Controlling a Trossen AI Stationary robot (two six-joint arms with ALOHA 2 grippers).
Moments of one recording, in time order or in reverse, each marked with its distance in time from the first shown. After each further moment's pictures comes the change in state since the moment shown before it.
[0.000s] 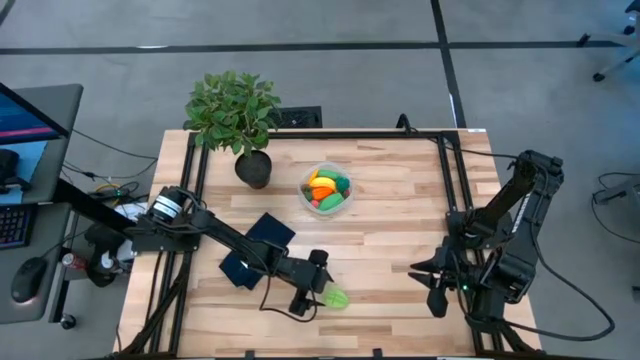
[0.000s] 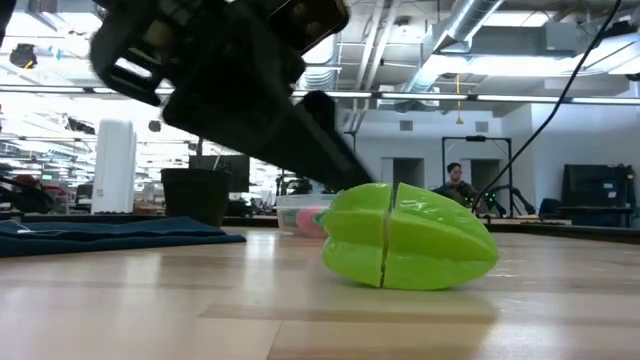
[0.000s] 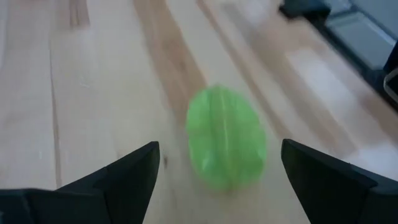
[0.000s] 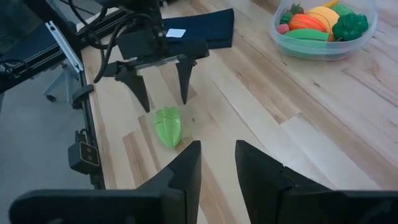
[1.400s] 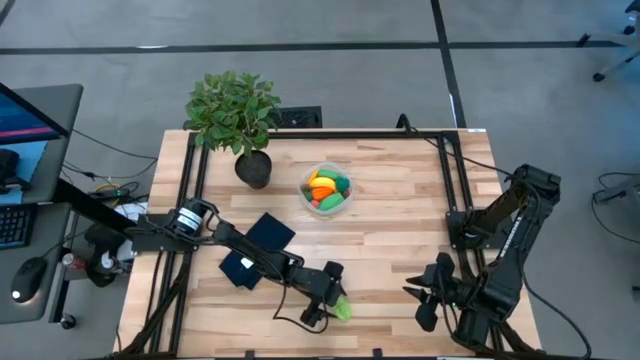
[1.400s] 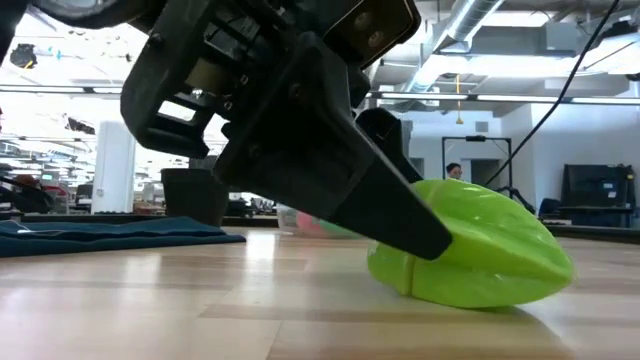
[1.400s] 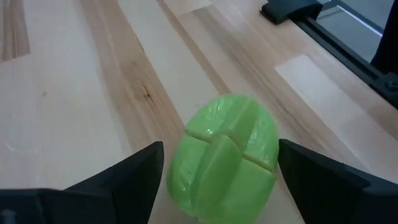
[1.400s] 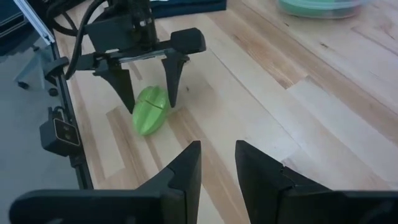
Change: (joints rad) left arm -0.011 0.191 0.180 0.036 0.056 0.082; right arm 0.009 0.178 0.000 0.048 -0.066 0.113
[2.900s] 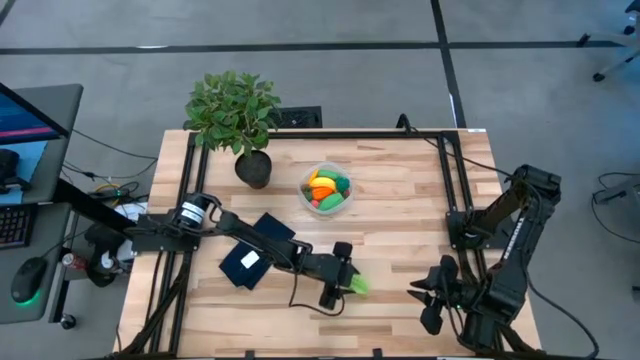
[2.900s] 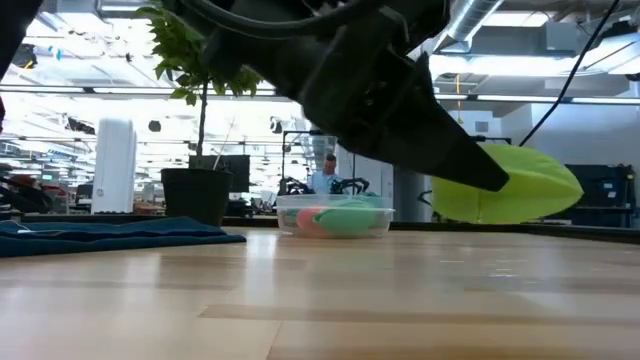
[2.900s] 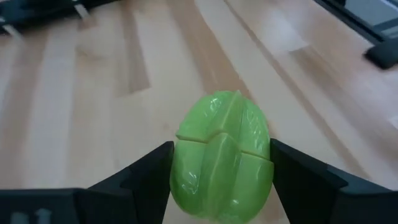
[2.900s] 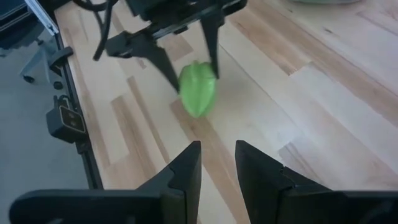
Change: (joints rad) left arm 0.085 0.000 0.085 -0.020 -0.142 0.035; right arm 0.038 0.000 0.000 -0.017 -0.022 0.046
